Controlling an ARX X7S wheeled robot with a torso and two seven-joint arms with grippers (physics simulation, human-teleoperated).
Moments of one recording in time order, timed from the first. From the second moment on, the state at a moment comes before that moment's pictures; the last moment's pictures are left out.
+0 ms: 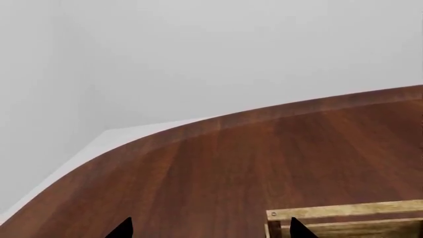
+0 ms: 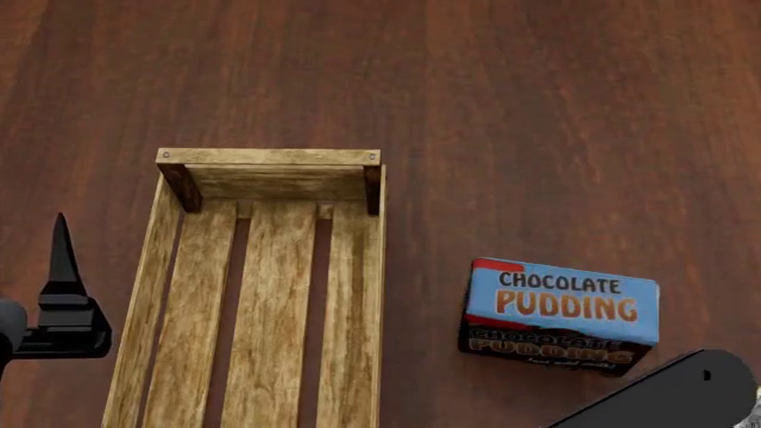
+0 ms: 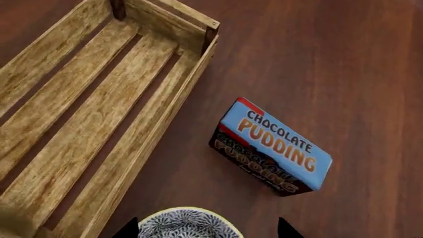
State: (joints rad) left arm -0.25 -0.35 0.13 0.50 -0.18 -0.40 -0.33; right arm 0.95 1.12 -0.54 -0.96 2.17 0.96 1.29
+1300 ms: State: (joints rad) left arm -0.25 -0.37 0.14 0.51 -0.20 -0.40 -0.35; right arm 0.57 1.09 -0.53 -0.92 1.85 0.97 1.02
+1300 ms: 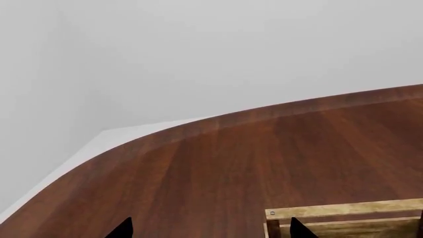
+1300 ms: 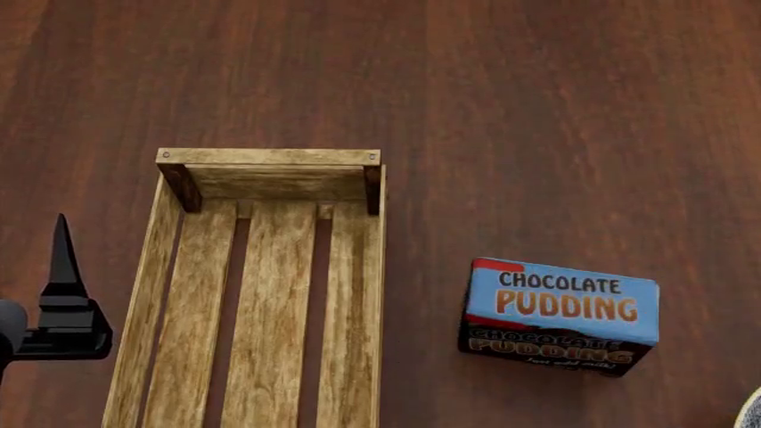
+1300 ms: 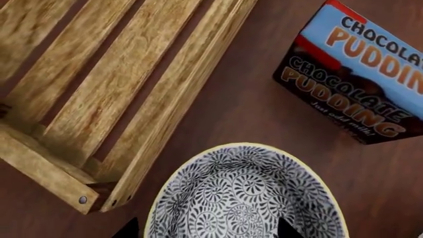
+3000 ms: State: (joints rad) left arm -0.25 -0.38 0.16 0.51 -0.21 -0.38 -0.36; right arm 0.44 0.93 -0.68 -0.73 1.53 1.04 0.79
